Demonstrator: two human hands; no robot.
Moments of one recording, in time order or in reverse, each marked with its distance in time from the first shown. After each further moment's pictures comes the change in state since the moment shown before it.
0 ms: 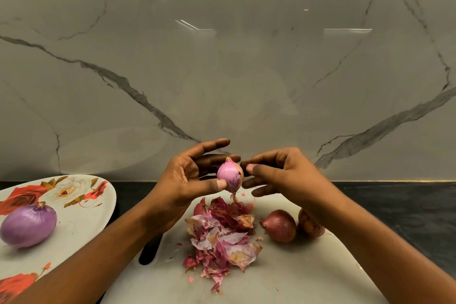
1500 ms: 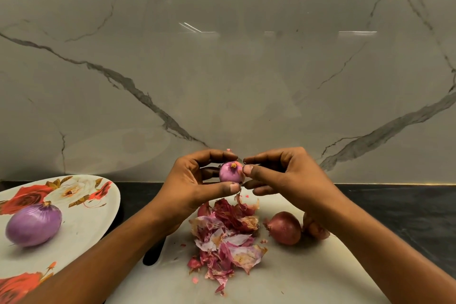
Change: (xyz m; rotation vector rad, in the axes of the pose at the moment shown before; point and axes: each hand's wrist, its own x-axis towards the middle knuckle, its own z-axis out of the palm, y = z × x) left_hand -0.001 -0.001 0.008 0.110 0.119 0.025; right_hand -0.001 0.000 0.004 -0.035 0.047 -0.084
